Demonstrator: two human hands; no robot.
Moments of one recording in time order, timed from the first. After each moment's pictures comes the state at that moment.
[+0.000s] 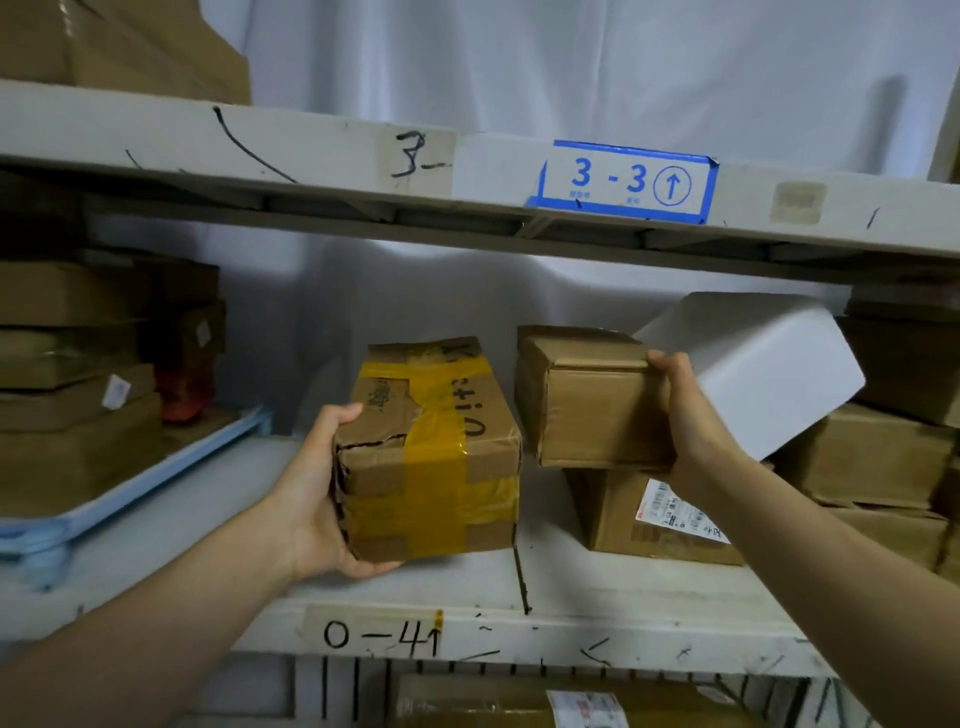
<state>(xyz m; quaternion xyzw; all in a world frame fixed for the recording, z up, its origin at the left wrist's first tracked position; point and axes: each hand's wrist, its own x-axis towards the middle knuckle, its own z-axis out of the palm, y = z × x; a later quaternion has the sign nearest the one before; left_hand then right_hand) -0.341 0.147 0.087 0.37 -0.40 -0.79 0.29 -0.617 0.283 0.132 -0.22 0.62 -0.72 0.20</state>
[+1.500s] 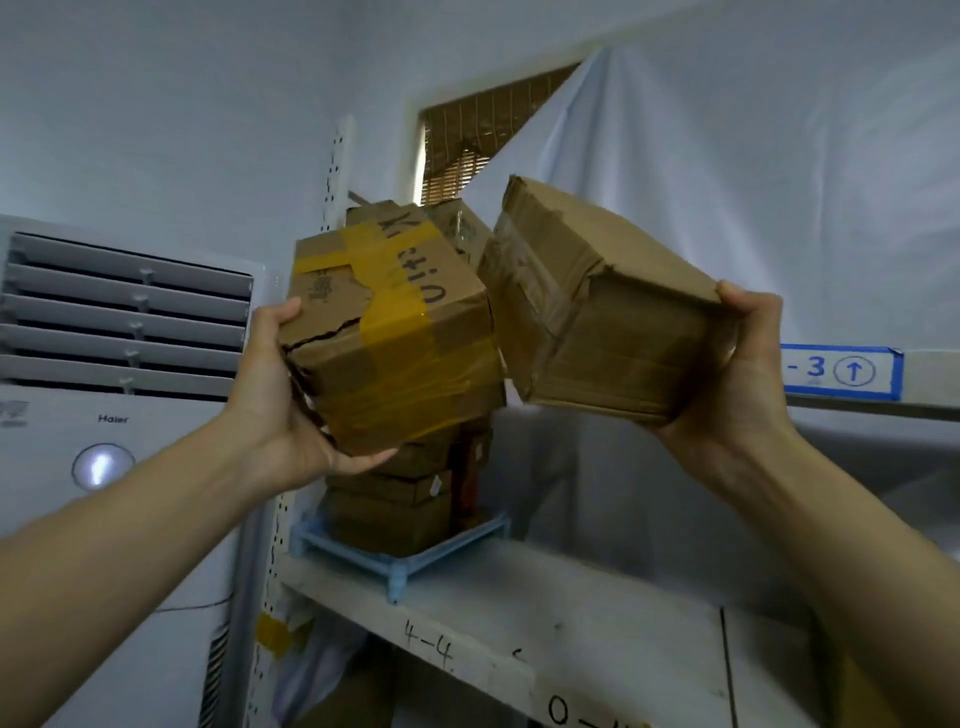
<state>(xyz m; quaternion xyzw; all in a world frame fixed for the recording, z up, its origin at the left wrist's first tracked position) -0.101 0.305 0.236 0.24 -0.38 -0.60 0.66 -0.399 0.335 0.269 -0.46 0.19 -0.76 0.41</state>
